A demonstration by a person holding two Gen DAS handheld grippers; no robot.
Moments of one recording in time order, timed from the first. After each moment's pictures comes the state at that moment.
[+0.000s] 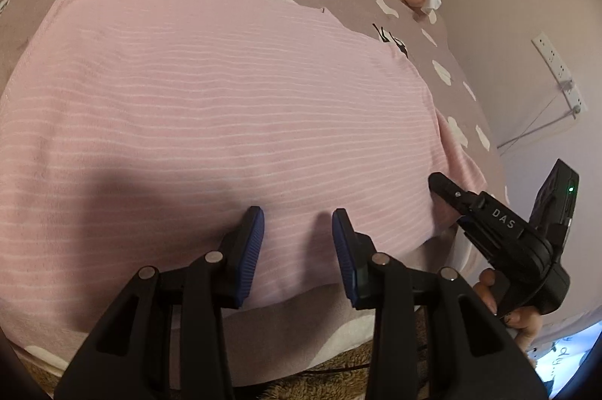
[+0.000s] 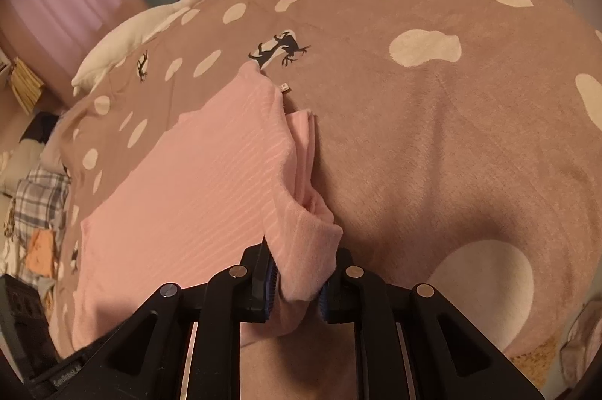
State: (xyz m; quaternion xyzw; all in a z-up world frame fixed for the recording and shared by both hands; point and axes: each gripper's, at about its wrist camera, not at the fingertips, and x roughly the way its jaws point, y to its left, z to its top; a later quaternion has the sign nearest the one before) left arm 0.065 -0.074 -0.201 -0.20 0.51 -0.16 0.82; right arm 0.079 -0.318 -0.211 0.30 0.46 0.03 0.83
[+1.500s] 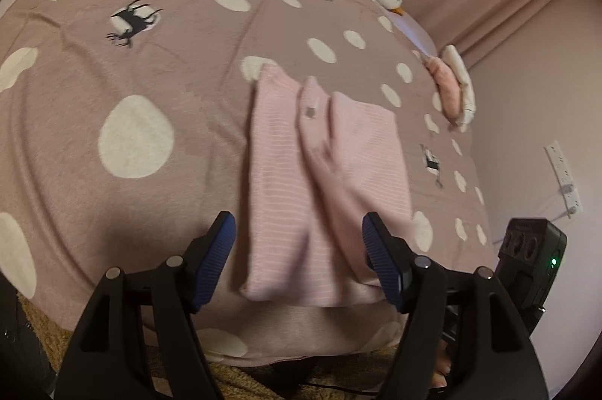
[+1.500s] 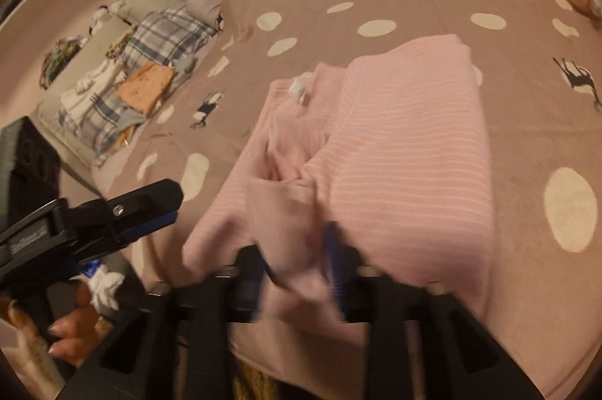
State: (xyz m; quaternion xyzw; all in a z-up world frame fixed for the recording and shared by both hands) left arm 0.010 0.071 -0.134 -0.30 0.42 -0.05 0.85; right arm 0.087 -0.134 -0.146 0.14 0.46 0.36 0.80
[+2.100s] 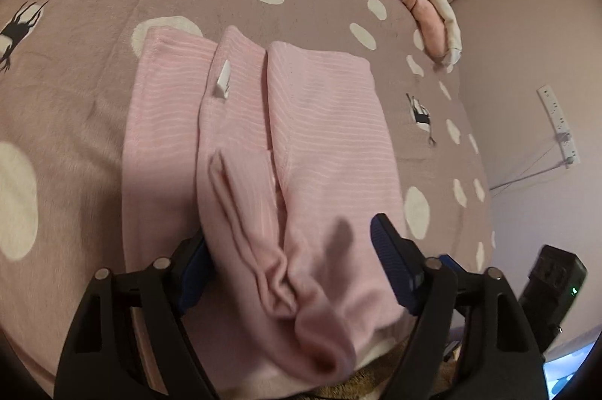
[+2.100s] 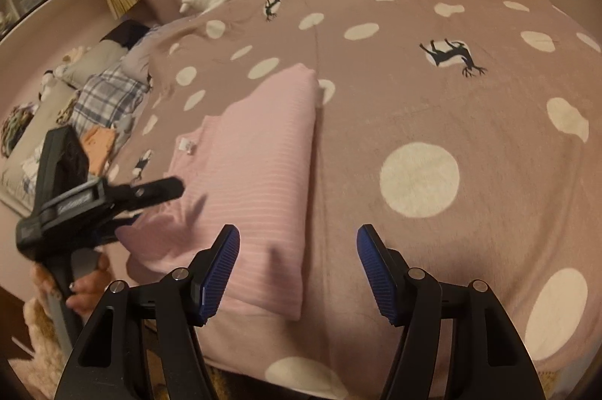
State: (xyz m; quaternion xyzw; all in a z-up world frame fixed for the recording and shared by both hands) left arm 0.104 0.019 -0.166 -0.25 0.50 -0.14 0.82; right arm 0.084 -0.221 -0.160 0.19 0.46 0.22 0.84
